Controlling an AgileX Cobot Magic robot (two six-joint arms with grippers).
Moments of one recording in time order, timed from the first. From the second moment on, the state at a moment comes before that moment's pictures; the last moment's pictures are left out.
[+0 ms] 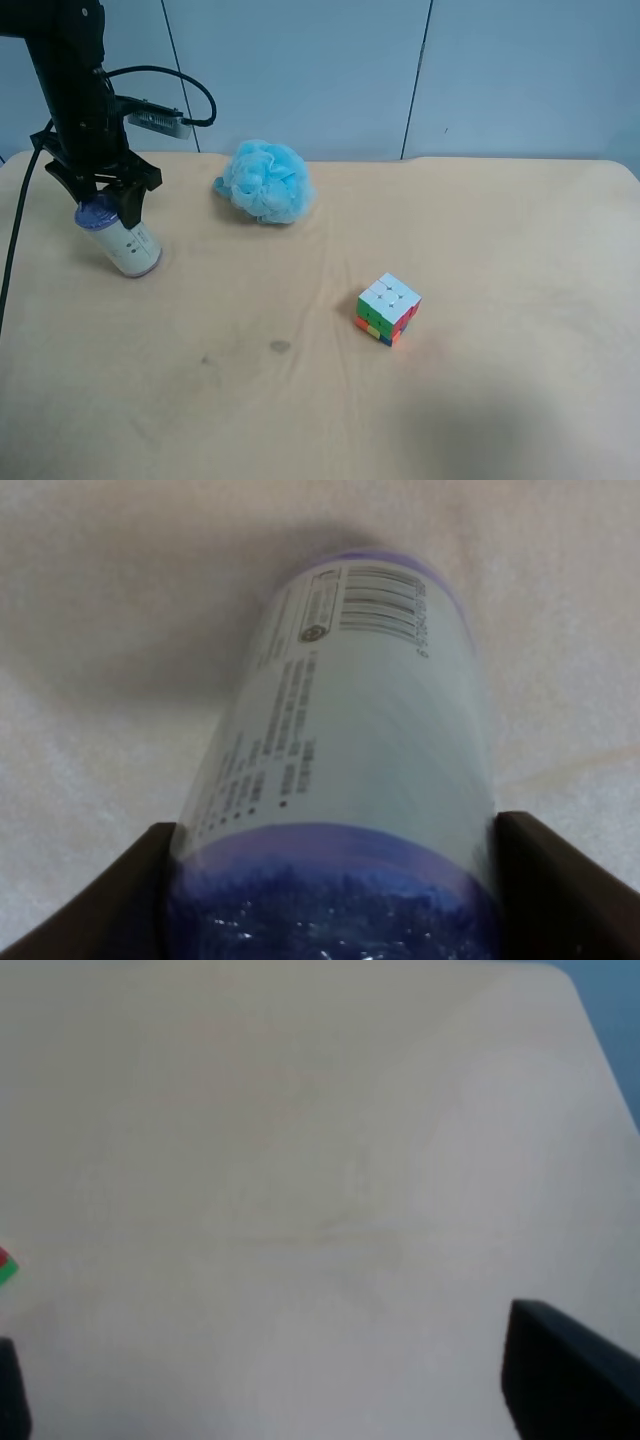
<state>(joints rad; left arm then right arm) -0.19 2.00 -1.55 0.09 1.21 0.15 -0.03 0.00 -0.50 0.04 1.07 -0.04</state>
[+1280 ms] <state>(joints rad) -0.19 1.96 -1.56 0.12 1.21 0.10 -0.03 0.00 -0.50 0.04 1.07 -0.04</state>
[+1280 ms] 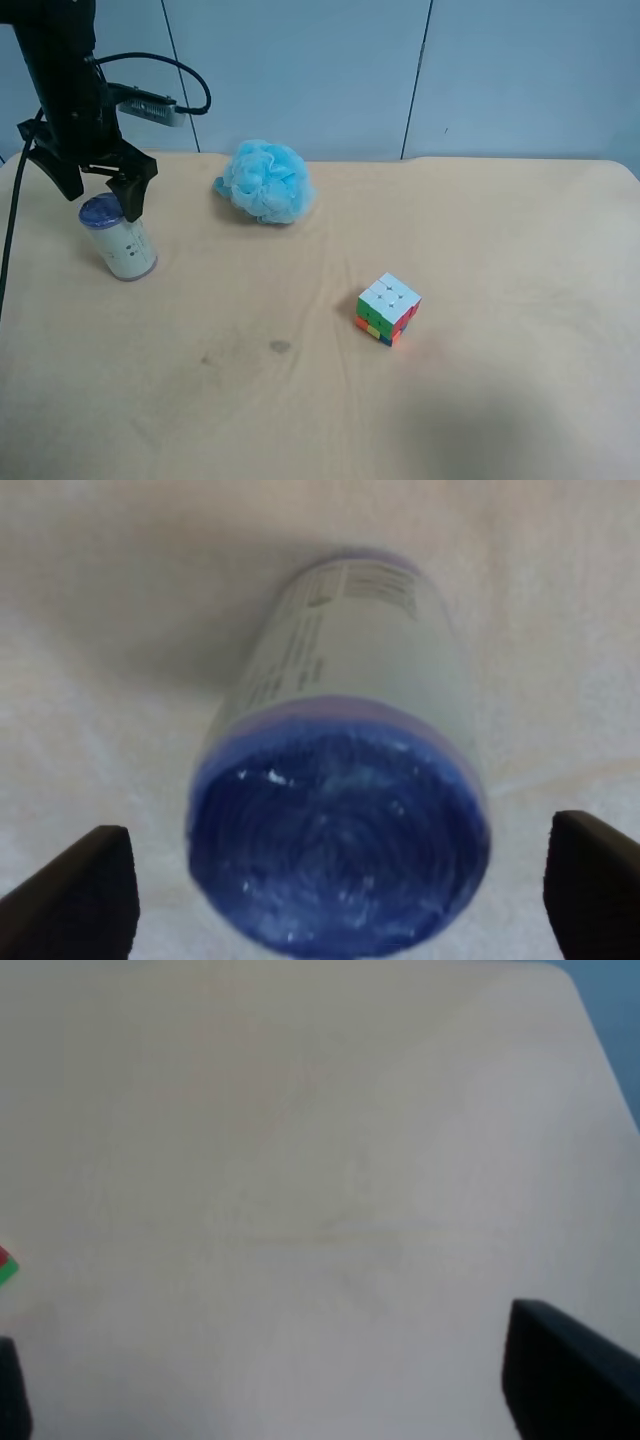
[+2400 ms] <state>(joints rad) -0.19 1.43 -1.56 0.06 1.22 0.10 -0.03 0.00 -0.50 0.04 1.07 -0.04</state>
